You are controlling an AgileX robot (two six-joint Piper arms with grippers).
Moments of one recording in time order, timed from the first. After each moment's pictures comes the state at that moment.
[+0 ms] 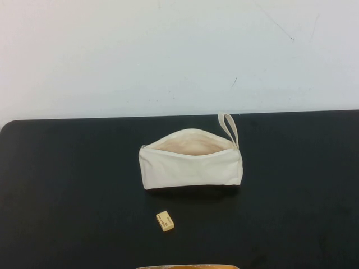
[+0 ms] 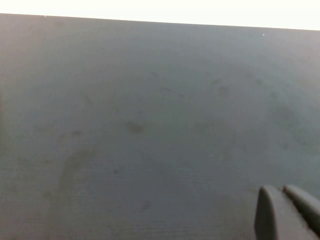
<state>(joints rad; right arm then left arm) -0.04 -0.01 0.03 -0.08 0.41 0.00 -0.02 -0.01 0.02 0.02 0.37 -0.11</state>
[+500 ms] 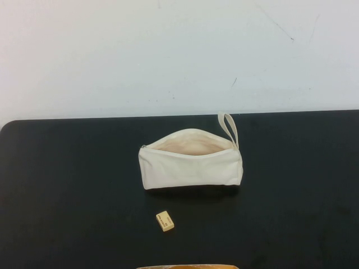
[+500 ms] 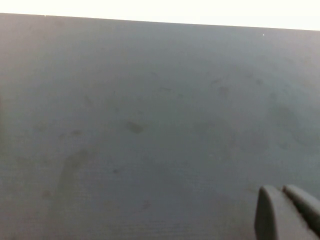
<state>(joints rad) -0.04 -0.01 0.03 -0.08 0.41 -0.01 -0.02 -0.01 0.03 0.05 0.12 -0.06</state>
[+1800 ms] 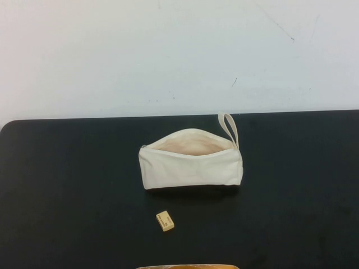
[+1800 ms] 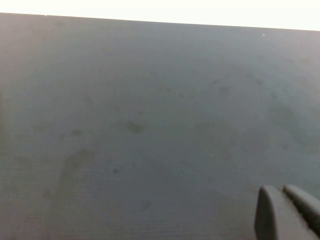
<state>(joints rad) -0.04 -0.01 0.03 -0.08 0.41 -0.01 -0.02 -0.01 -0.36 0.23 -0.03 -0.19</state>
